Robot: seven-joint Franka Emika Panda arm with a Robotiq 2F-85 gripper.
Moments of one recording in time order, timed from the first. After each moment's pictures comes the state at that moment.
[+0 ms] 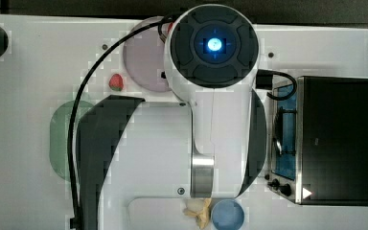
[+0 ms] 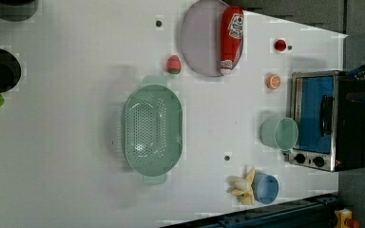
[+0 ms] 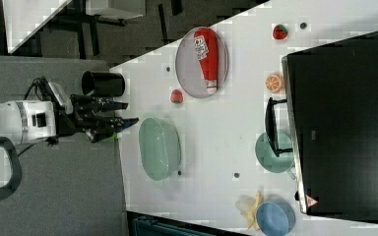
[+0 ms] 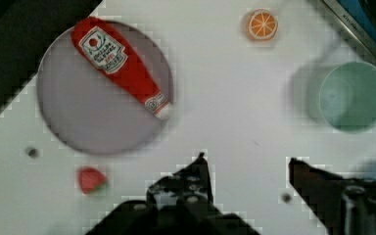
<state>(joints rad) -0.01 -0.03 0.00 -1.79 -0.02 0.19 0.04</state>
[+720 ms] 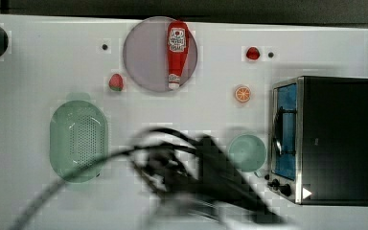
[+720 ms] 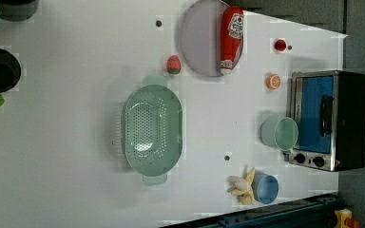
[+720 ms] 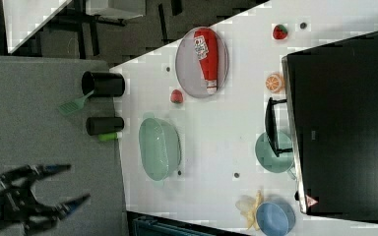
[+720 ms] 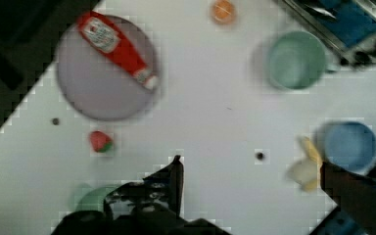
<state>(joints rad) -0.02 -0.47 0.07 -1.92 0.00 0.03 0.10</state>
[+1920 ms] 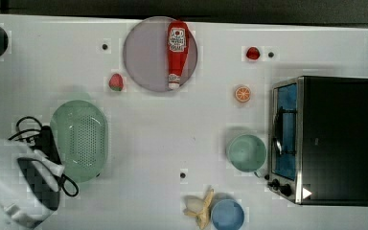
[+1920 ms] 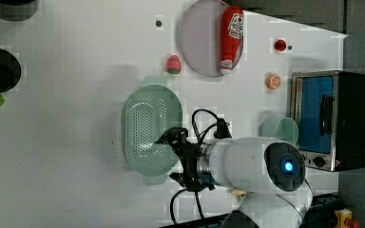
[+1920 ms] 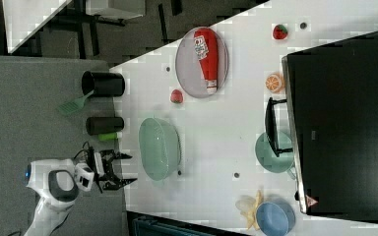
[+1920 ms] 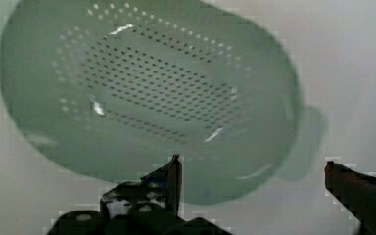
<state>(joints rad) 0.09 0.20 0.63 -2.18 -0.01 0.71 1.16</state>
